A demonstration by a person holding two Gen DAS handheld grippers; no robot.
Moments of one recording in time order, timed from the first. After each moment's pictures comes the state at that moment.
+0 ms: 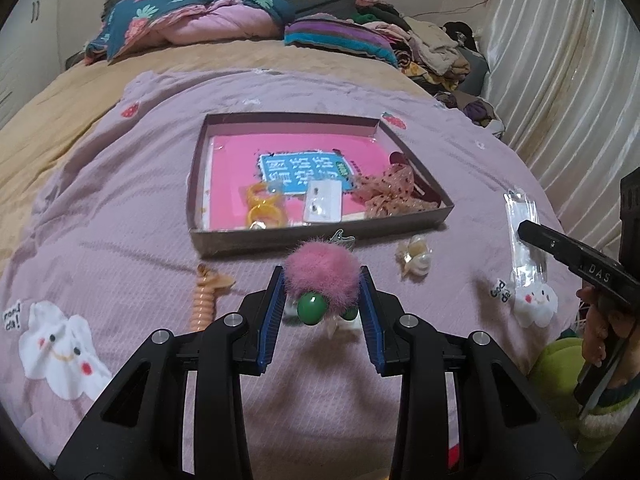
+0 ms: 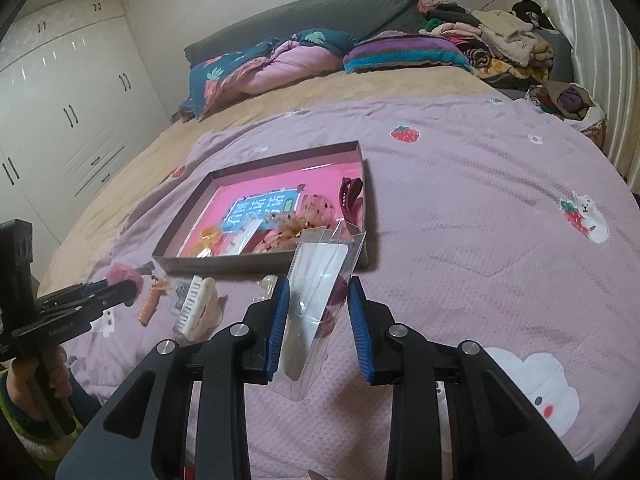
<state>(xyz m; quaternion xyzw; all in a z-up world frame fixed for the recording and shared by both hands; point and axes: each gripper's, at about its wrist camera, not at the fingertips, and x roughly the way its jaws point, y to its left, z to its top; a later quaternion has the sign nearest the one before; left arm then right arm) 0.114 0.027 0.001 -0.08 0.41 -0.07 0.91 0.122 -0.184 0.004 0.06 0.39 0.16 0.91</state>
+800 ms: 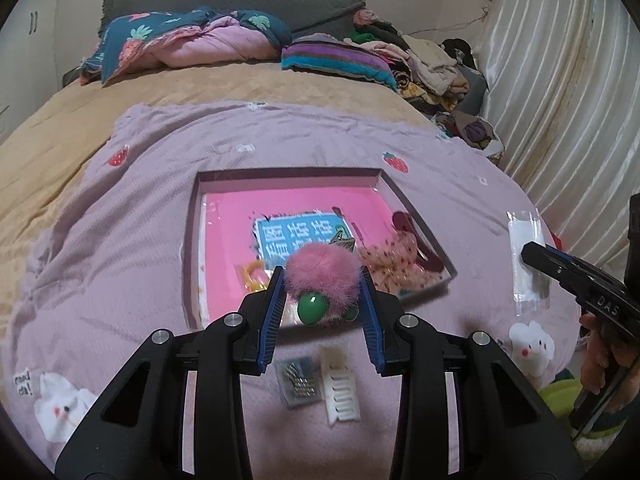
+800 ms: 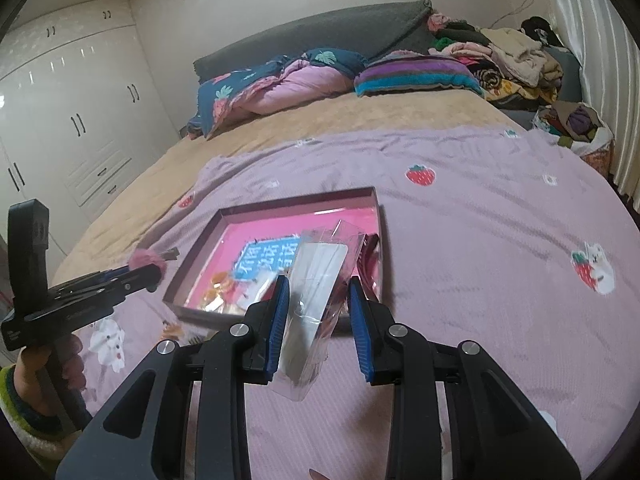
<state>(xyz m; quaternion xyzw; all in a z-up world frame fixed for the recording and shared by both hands) 0.175 0.035 0.035 -0.08 0.38 -0.07 0.92 0.163 -0.164 0.042 0.06 0.36 0.17 0.92</state>
